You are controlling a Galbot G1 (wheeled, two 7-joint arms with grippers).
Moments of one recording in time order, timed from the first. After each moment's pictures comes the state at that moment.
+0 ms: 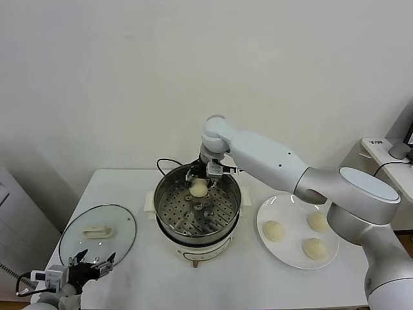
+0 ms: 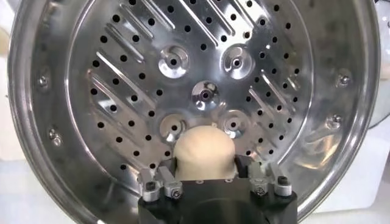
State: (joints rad) left arm 1.65 -0.84 -0.57 -2.05 -0.70 0.43 -0.25; right arm 0.31 1.31 -0.90 1.05 -0.50 0.82 -1.10
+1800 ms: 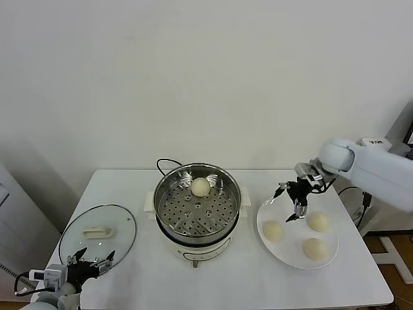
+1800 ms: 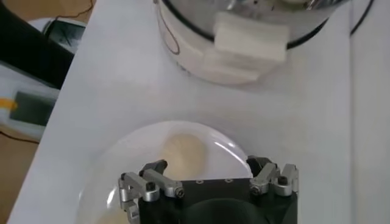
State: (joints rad) left arm 1.65 -0.85 -0.58 -2.06 -0.70 0.43 -0.25; right arm 0.41 0.69 -1.35 1.21 0.41 0.04 -1.07
